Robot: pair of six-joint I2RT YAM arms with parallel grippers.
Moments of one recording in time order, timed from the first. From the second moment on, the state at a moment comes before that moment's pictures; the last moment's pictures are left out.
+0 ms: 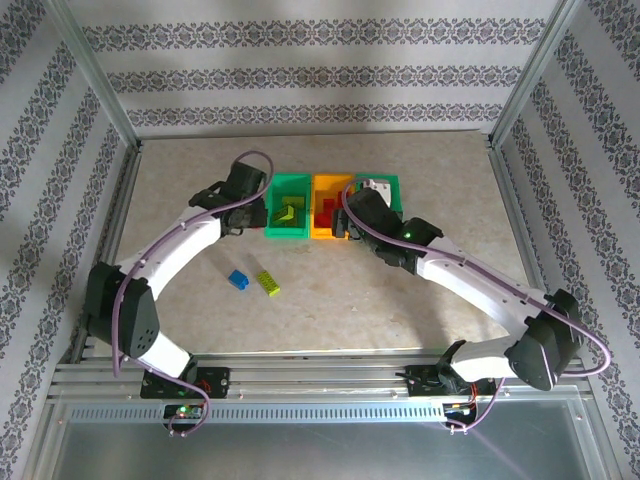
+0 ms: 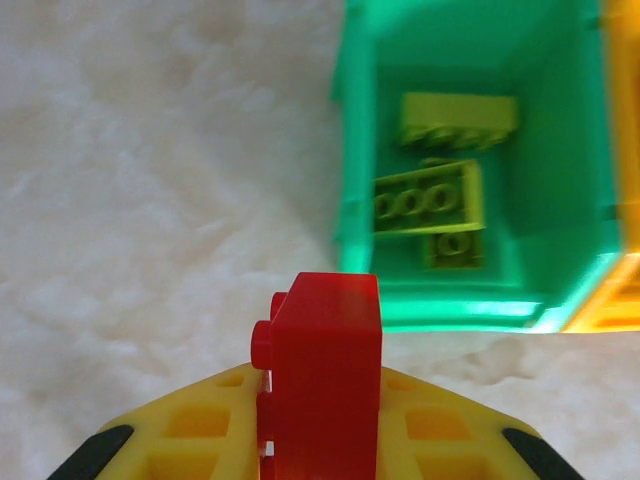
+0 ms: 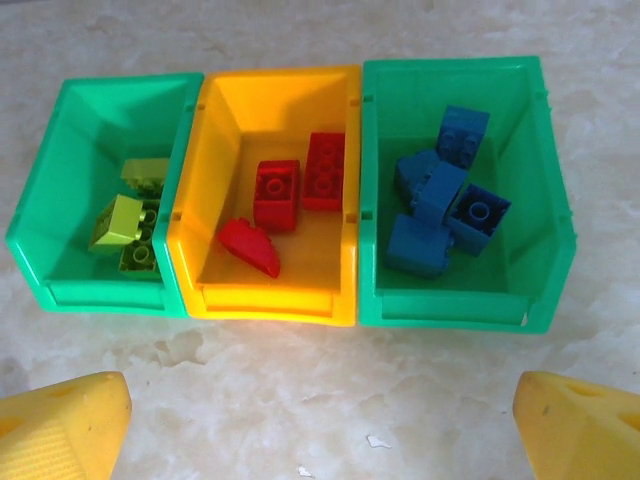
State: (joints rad) left arm -0.41 1.56 1.27 -0.68 -0.17 -0.39; right arm 0.75 1.33 1.14 -0.62 0.43 0.63
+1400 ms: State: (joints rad) left arm -0.66 2.24 1.99 -0.68 -0.14 -0.34; right arm 0.74 1.10 1.01 -0.60 0.52 0.65
